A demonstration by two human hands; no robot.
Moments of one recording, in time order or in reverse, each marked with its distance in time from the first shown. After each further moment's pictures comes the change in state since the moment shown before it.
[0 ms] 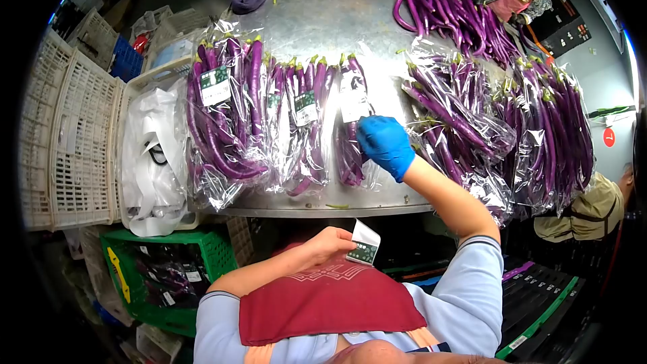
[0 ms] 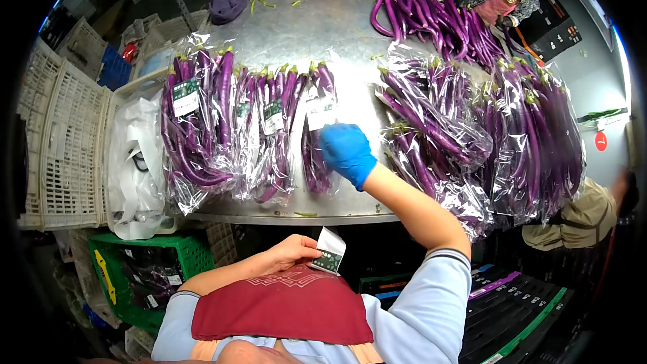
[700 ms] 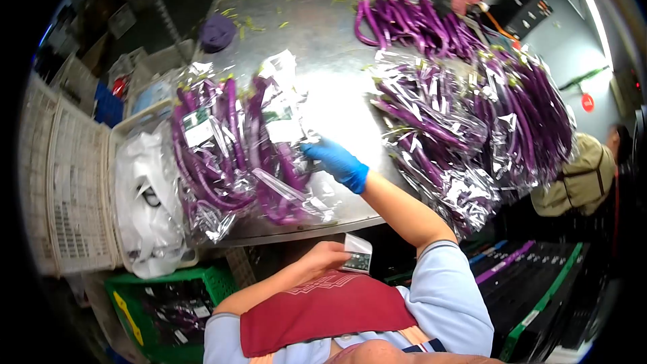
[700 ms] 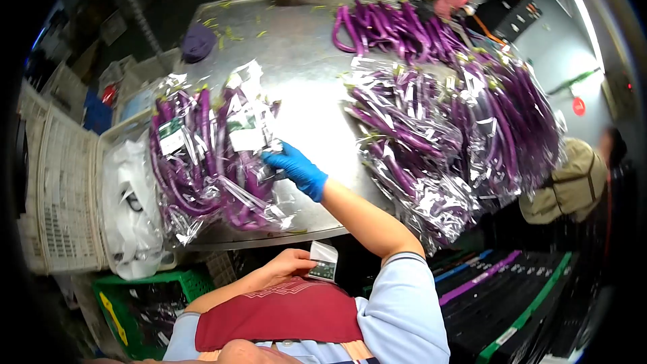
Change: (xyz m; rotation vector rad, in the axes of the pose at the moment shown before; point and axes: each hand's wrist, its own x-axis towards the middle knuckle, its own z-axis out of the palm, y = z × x) left_hand -0.010 0.017 0.003 0.089 -0.040 -0.042; right_hand 0.030 -0.048 0.017 1.671 -0.107 0.640
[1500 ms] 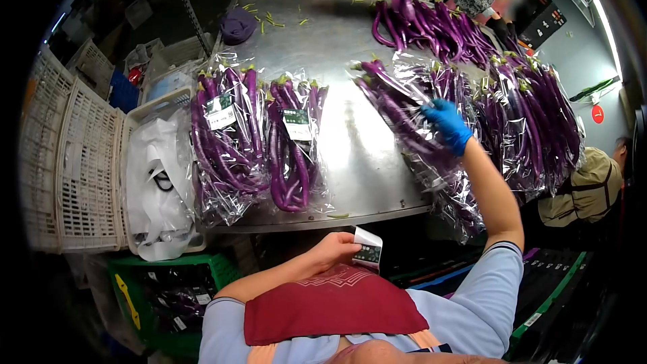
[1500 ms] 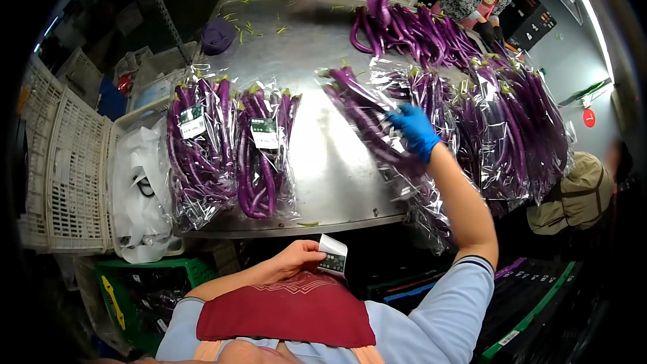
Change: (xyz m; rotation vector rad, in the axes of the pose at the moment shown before) left_hand -0.018 0.005 0.012 -0.107 -0.065 0.138; right_hand -0.075 -0.116 -0.136 -0.545 0.518 -0.107
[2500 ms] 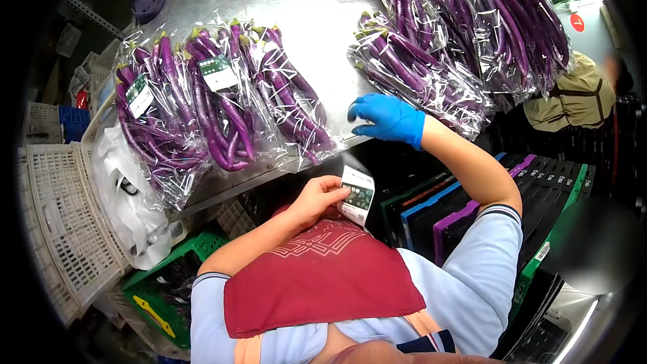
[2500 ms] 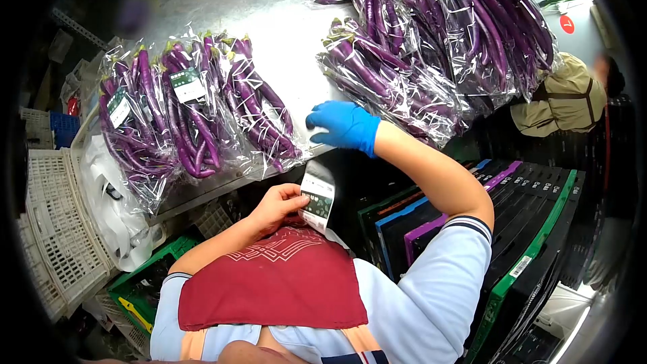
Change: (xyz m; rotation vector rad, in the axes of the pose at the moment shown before) left_hand 0.023 -0.015 0.024 0.138 -0.077 -0.037; right_hand -0.121 0.062 0.037 -0.844 -0.548 -0.500
